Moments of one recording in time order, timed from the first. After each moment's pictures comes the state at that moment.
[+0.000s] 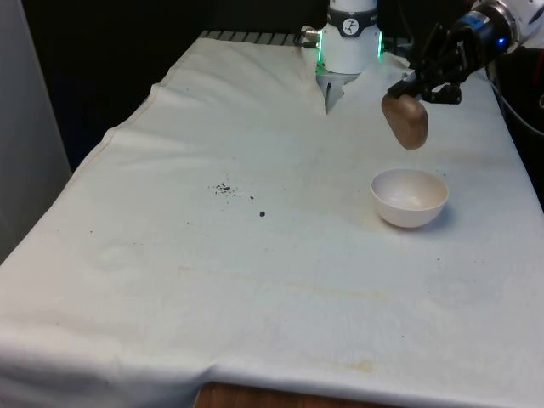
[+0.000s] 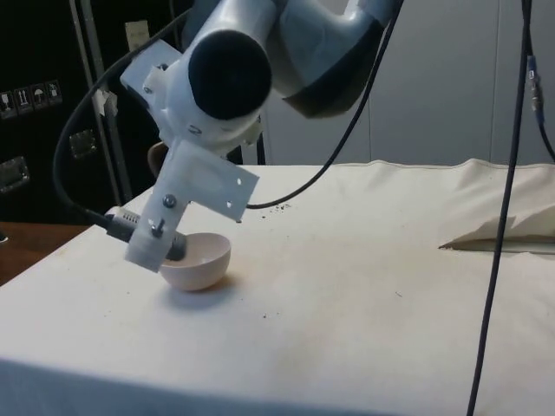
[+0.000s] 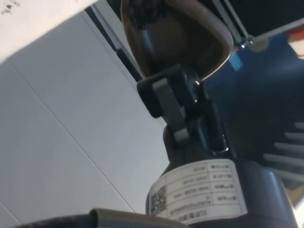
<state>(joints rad) 0.08 0.36 0.44 -2.13 -1.59 1.85 1.00</state>
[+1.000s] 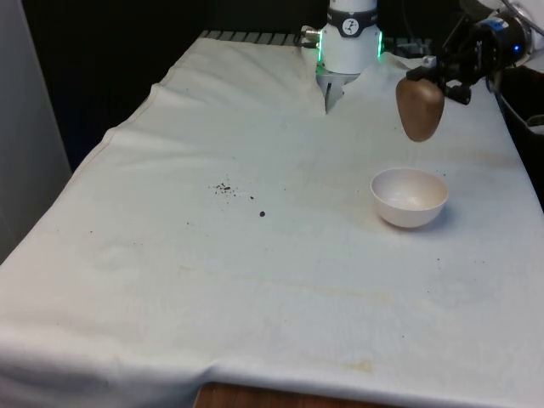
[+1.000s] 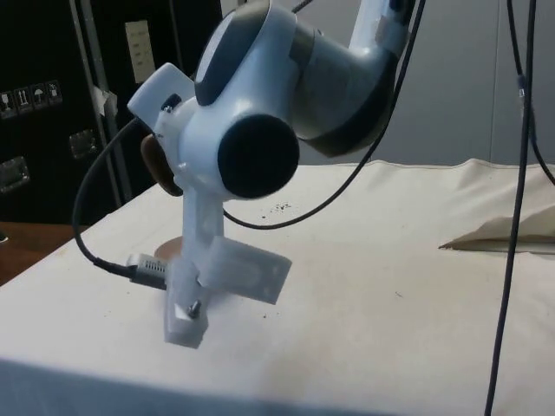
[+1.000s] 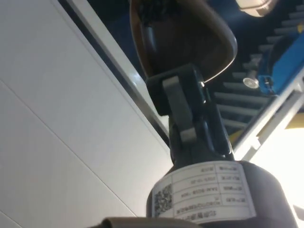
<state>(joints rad) 0.08 0.46 0.55 -2.13 -1.76 1.55 1.10</state>
